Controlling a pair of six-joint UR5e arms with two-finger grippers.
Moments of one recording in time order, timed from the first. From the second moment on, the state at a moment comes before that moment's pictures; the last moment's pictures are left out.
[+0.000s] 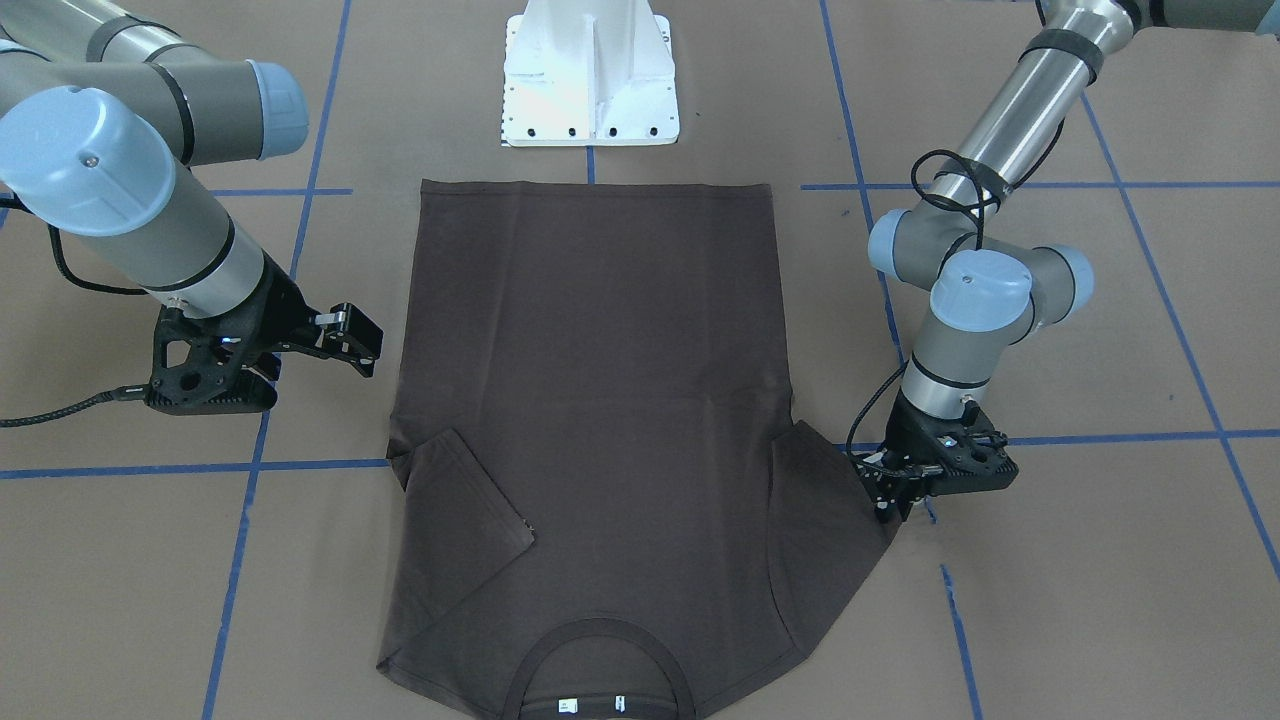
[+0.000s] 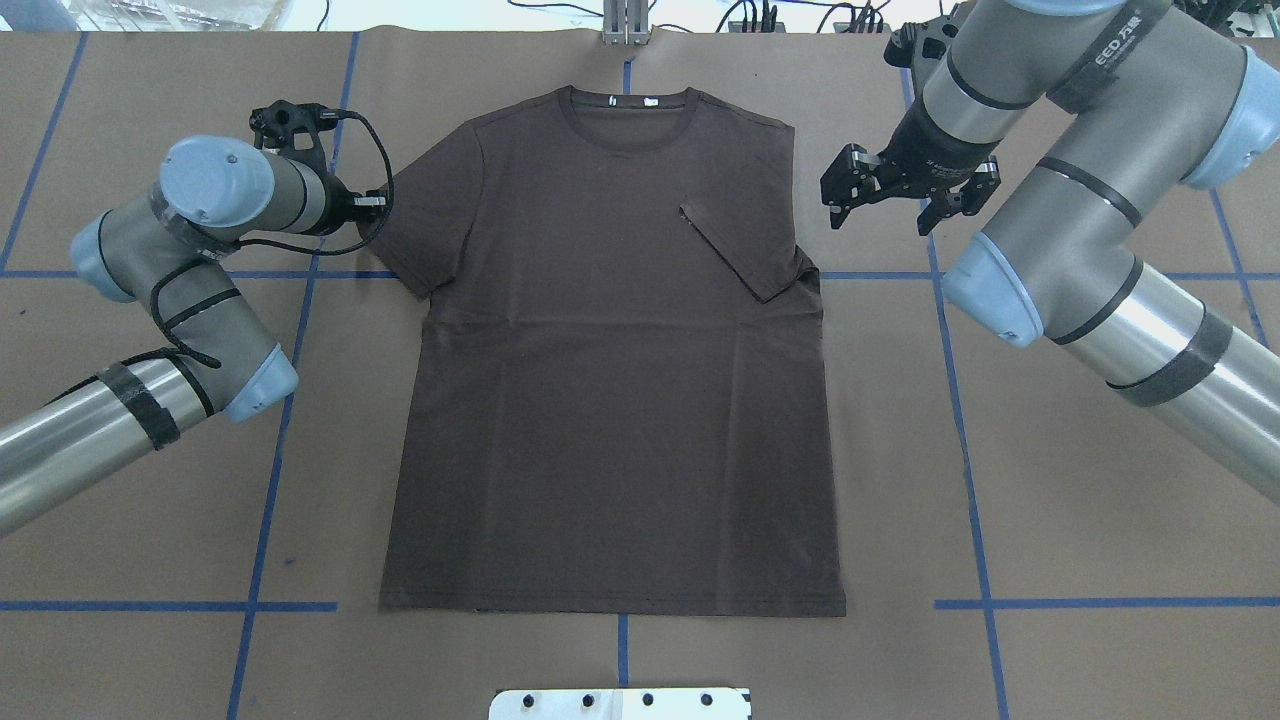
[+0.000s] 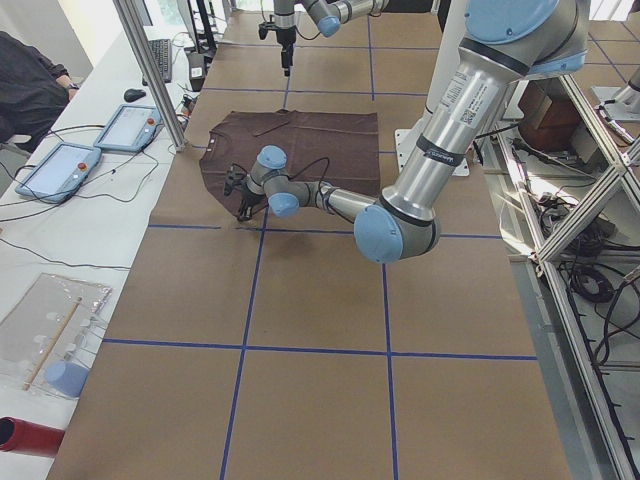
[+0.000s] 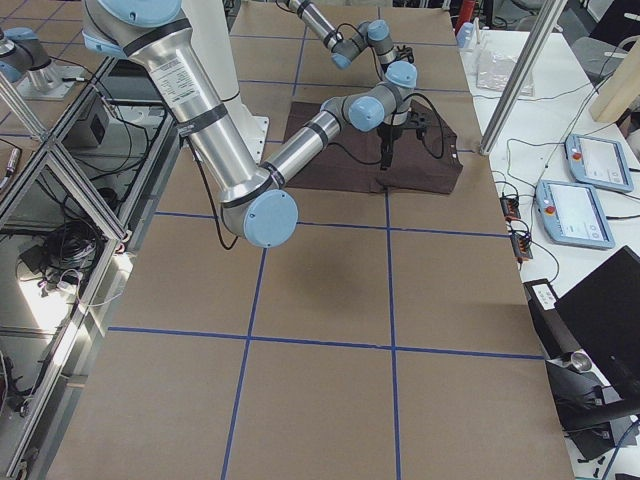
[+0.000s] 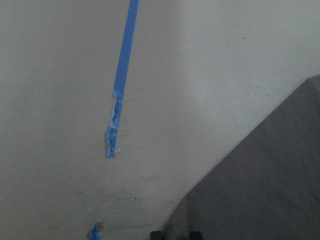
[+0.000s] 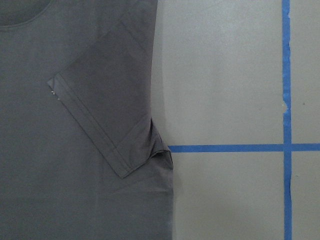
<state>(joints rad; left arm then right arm) -0.80 -2.11 -1.20 -2.33 -1.71 -1.13 0.92 -1.01 1.70 -1.65 2.22 0.90</state>
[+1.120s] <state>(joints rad) -0.76 -2.38 -1.23 -2.09 -1.77 -1.34 0.92 -1.02 1.70 -1.65 2.22 0.89</state>
